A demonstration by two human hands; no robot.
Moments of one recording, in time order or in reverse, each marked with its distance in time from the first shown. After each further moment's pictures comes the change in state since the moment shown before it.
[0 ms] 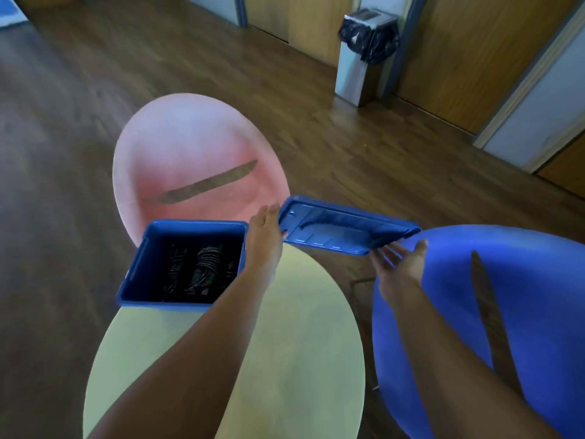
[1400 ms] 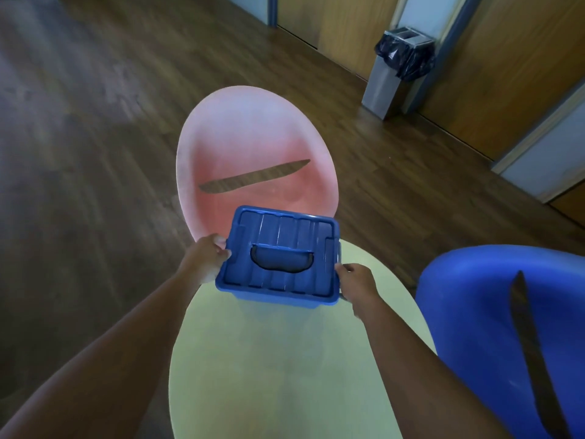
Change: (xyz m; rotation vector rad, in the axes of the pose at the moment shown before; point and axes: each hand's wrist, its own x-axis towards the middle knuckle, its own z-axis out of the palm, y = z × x) left_hand 0.088 -0.040 -0.339 0.821 -0.104 -0.125; right_hand -0.092 0.227 0.080 -1.290 -0.169 -0.130
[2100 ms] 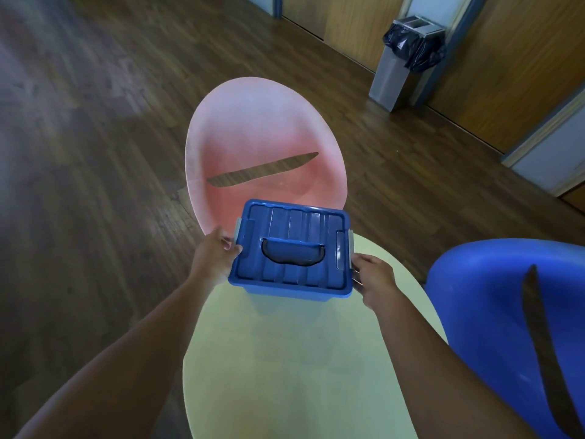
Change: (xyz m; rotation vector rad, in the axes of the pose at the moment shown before) left_hand -0.017 -0.007 0.010 -0.096 0.172 0.025; right_hand -0.006 -0.004 -0.002 0.373 0.025 0.129
